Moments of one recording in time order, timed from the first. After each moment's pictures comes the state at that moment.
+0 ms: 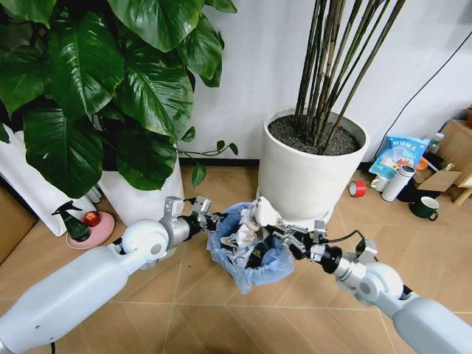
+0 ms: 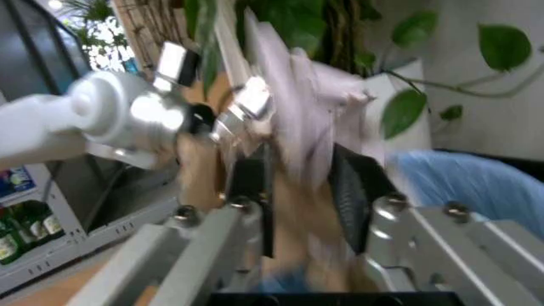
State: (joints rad) left arm 0.57 -0.73 0.34 -1.84 -1.20 0.45 -0.13; right arm -1.10 0.77 0.06 1.71 1.05 0.20 -0.73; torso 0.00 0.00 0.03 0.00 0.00
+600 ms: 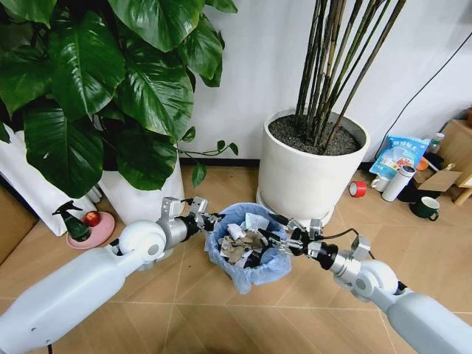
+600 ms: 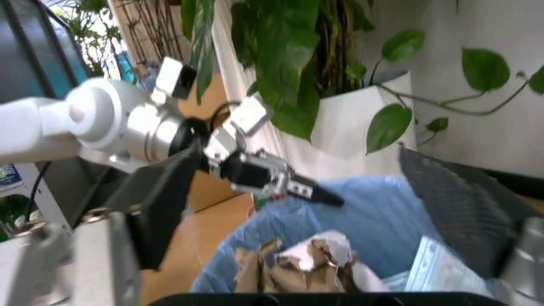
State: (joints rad) left arm 0.58 -0.73 0.33 -1.83 -1.20 0.46 -0.14; right arm -1.13 0.73 0.13 1.77 1.04 0.21 -0.72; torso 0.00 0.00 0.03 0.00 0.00
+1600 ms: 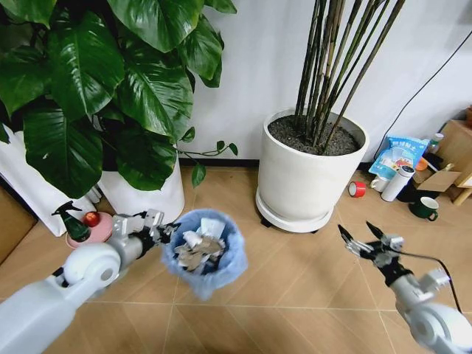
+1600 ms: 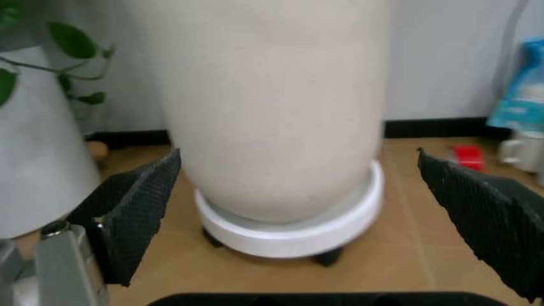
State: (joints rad) left arm 1.07 -0.56 -0.14 -1.96 -1.04 0.46 -0.14; right arm -1.70 0.93 0.75 1.81 0.80 0.25 -0.20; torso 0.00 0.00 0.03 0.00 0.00
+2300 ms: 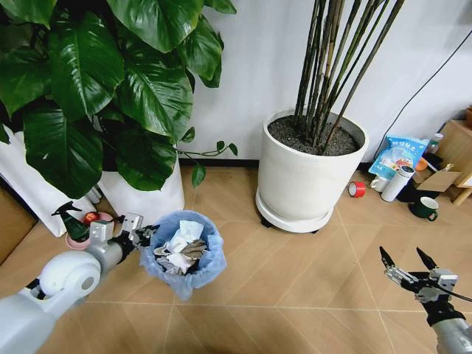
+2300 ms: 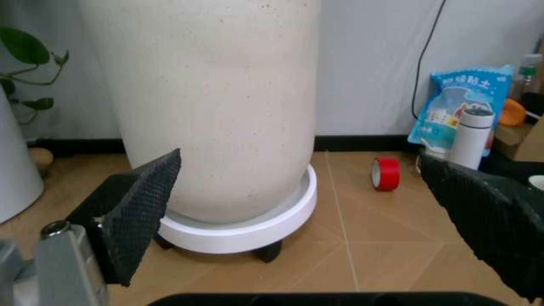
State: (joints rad) left arm 1.21 -0.57 -0.31 -1.95 -1.01 0.45 -0.14; right arm -1.85 1.06 0.91 1.86 0.71 0.32 -0.22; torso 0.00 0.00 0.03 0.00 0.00
